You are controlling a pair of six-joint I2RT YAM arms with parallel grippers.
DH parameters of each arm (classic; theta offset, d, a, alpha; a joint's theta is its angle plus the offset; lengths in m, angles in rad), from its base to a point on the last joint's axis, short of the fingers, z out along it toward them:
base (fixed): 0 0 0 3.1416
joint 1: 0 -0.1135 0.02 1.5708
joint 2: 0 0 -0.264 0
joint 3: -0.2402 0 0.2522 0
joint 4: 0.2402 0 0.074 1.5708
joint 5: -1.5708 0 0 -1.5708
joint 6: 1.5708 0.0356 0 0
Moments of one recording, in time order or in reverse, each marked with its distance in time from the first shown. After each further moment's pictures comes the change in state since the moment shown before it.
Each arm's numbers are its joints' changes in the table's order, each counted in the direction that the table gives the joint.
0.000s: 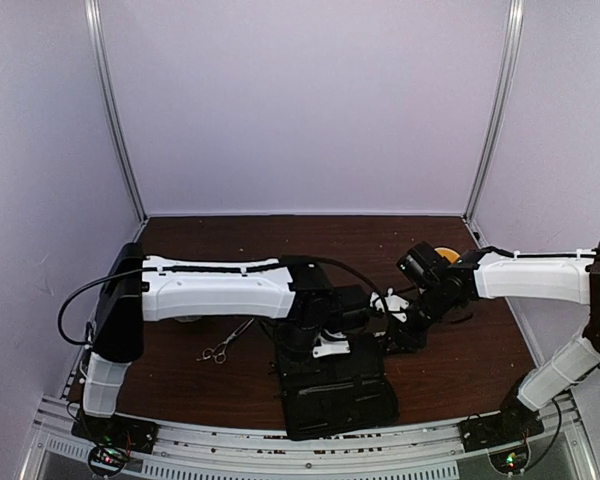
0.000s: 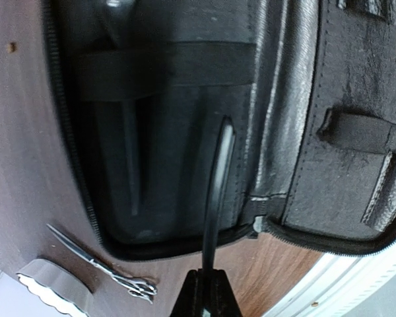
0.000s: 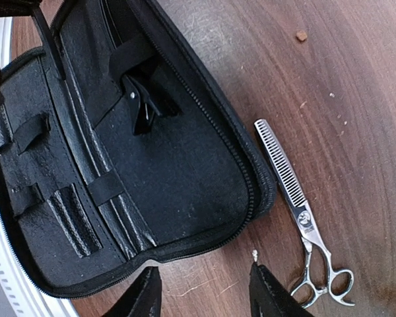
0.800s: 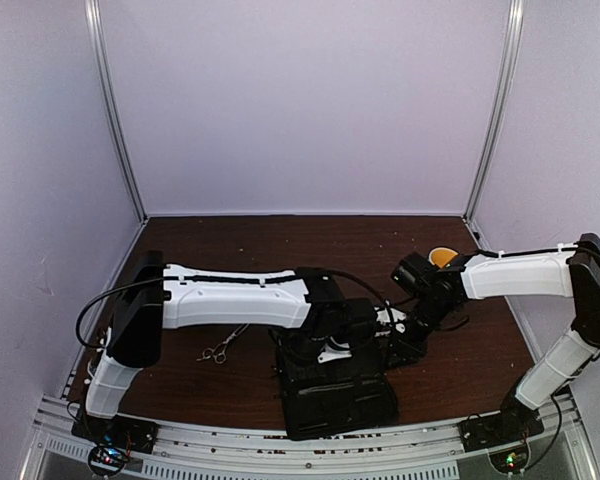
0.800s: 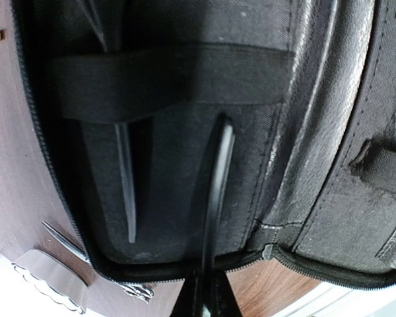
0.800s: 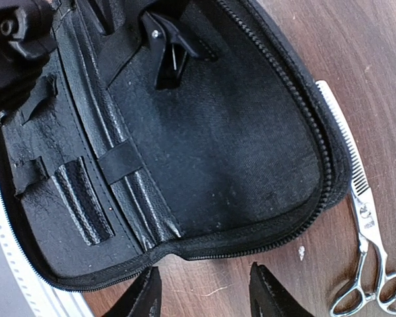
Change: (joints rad) left arm 0.016 0.092 -0.046 0.040 0.052 -0.090; right arm 0.000 0.090 0.000 0.063 0.057 -0.042
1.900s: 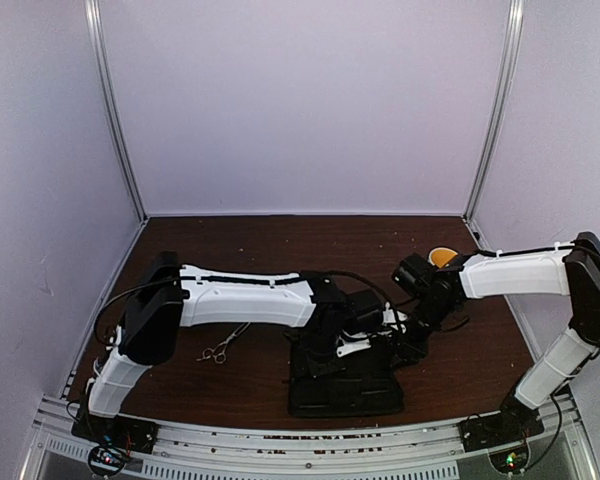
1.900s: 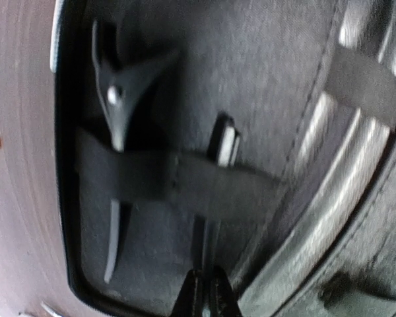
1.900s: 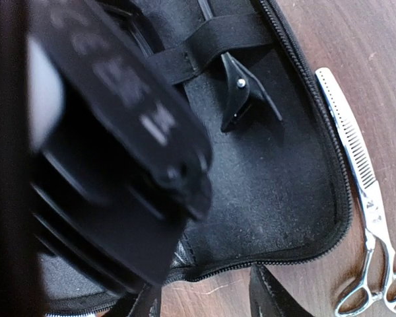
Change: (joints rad) left arm -0.044 0.065 -0.002 -0.286 -0.085 0.040; right arm 0.005 0.018 0.000 0.013 0.018 -0.006
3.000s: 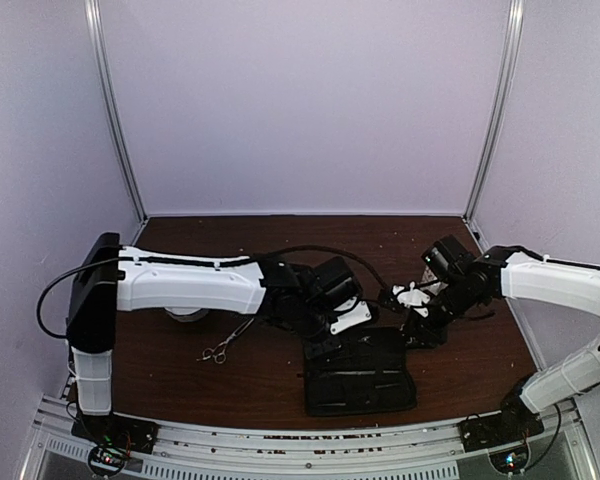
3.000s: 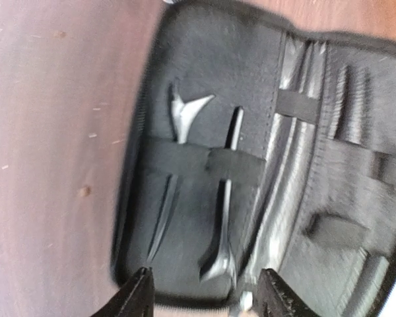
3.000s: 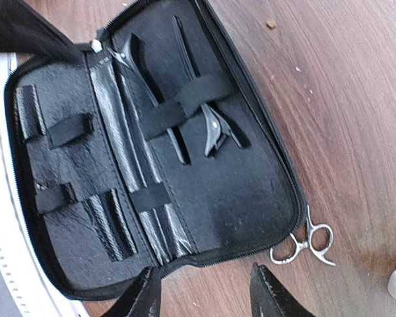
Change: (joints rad) left arm -0.032 -0.251 0.274 -0.385 -0.029 0.106; right arm 0.083 -0.253 0.037 0.018 -0.064 -0.033
